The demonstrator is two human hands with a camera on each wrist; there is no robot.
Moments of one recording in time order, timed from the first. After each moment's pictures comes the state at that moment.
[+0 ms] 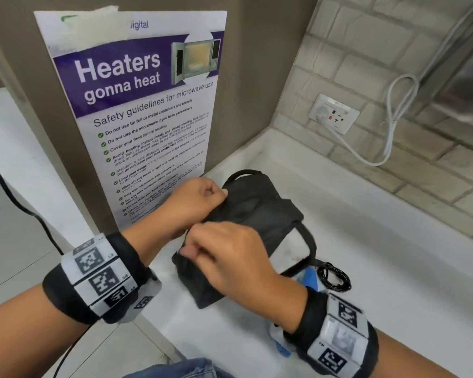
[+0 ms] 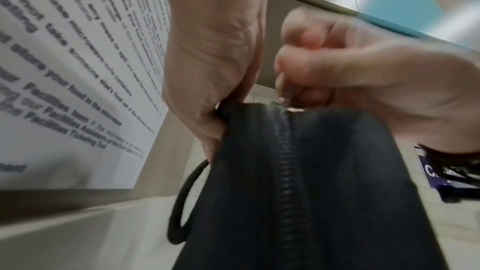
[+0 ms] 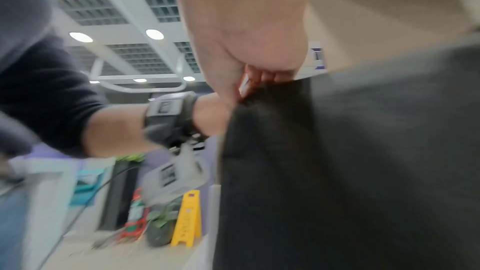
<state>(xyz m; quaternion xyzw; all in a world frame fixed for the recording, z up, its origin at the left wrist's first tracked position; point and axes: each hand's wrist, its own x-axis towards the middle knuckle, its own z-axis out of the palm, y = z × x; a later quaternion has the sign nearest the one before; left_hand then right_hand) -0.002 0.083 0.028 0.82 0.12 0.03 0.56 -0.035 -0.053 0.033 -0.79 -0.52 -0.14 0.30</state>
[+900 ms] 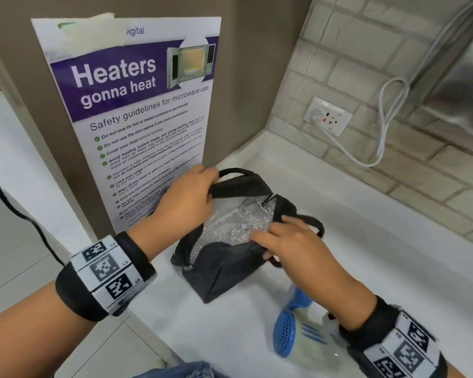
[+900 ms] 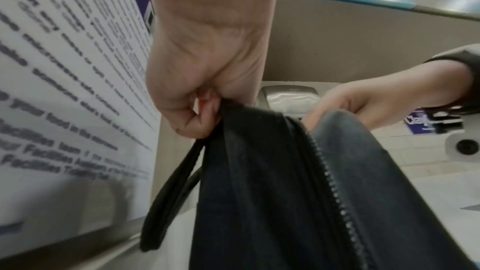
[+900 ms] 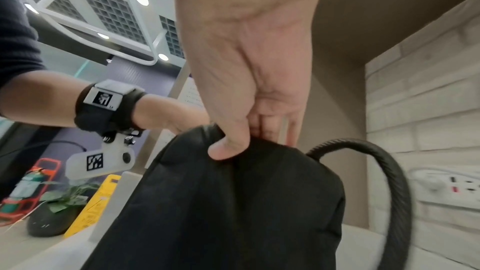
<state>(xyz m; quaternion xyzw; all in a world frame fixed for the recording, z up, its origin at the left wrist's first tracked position) 0.001 0.085 0.039 0.96 0.03 0.12 0.27 0.006 -0.140 0.038 -0.90 -0.43 -0.06 -0.01</state>
